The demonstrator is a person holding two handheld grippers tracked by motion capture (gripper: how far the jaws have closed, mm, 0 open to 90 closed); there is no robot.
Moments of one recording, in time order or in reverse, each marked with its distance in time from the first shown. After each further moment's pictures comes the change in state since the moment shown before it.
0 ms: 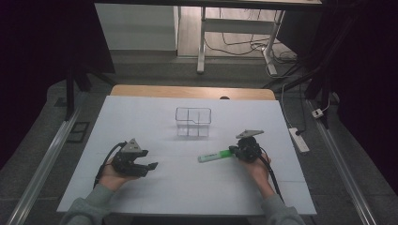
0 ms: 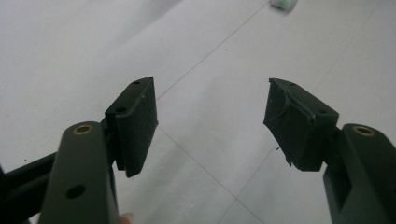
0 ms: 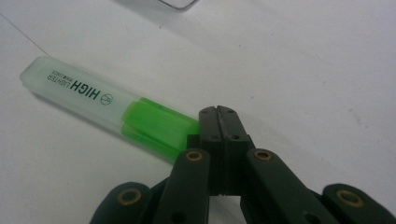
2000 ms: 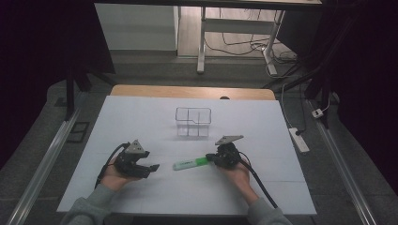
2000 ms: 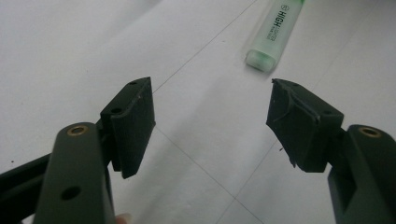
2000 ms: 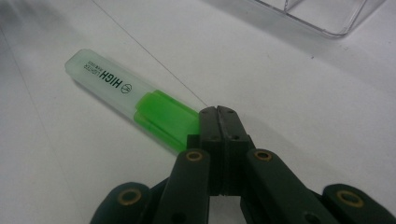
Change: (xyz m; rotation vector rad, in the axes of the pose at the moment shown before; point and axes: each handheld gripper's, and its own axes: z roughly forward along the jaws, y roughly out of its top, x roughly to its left) left arm -0.002 0.001 0.007 0.039 -0.004 0.013; right arm 0.061 0.012 0.025 -0.026 0.214 -0.034
